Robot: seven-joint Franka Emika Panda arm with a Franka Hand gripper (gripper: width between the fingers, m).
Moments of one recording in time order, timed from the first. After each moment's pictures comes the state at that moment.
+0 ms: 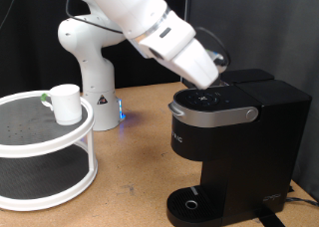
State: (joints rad) arm 0.48 -0.07 -0.50 -2.15 0.76 2.01 -1.23
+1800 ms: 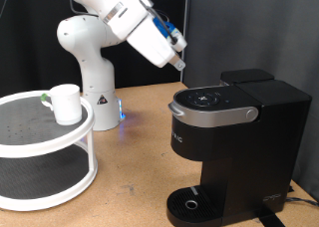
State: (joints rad) arm 0.42 -0.33 -0.45 -2.40 0.83 2.27 -1.01
